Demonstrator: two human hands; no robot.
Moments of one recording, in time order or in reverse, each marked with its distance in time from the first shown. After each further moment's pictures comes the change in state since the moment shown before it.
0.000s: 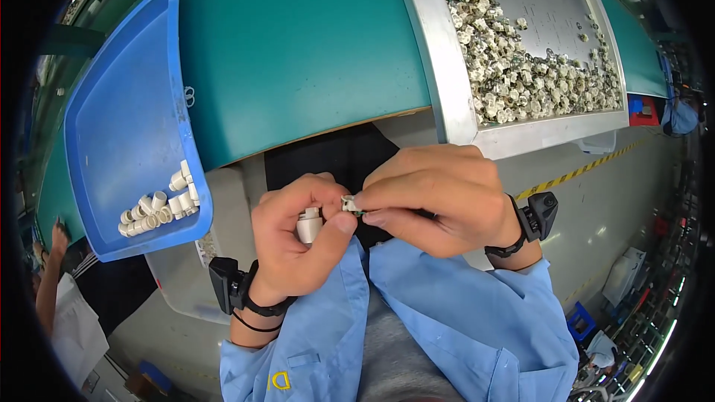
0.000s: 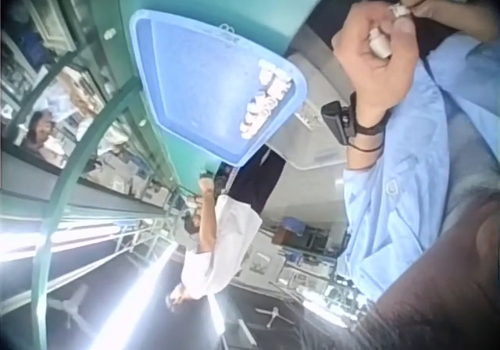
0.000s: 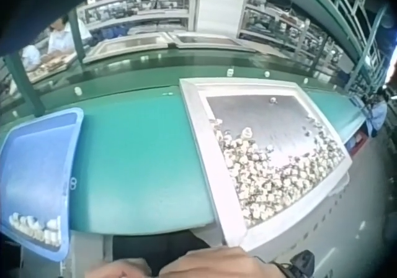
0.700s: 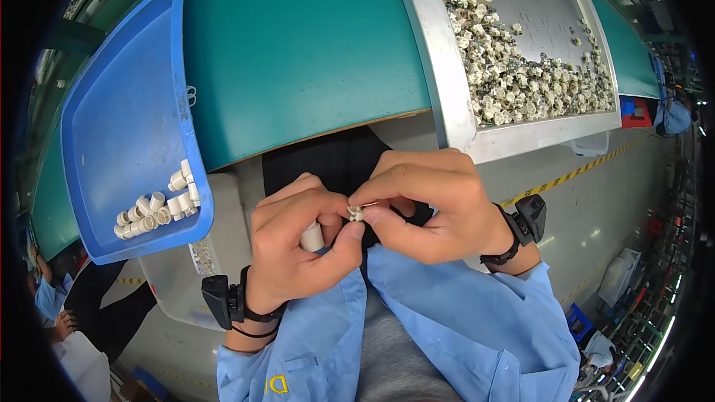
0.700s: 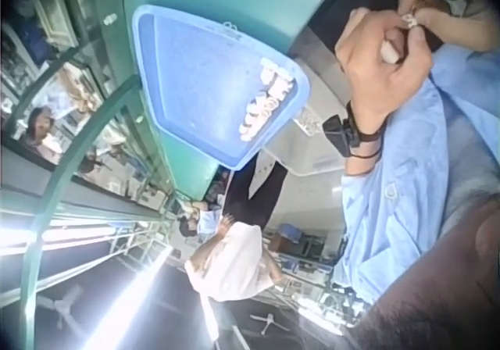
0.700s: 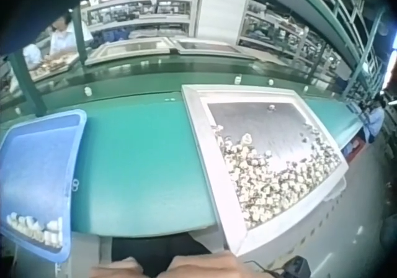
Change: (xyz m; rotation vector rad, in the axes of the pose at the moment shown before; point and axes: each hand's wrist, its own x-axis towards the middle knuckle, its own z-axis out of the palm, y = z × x) left_hand 0.009 0.004 -0.006 0.376 -0.045 0.307; right_hand 0.001 -0.011 0.007 0.069 -0.091 0.301
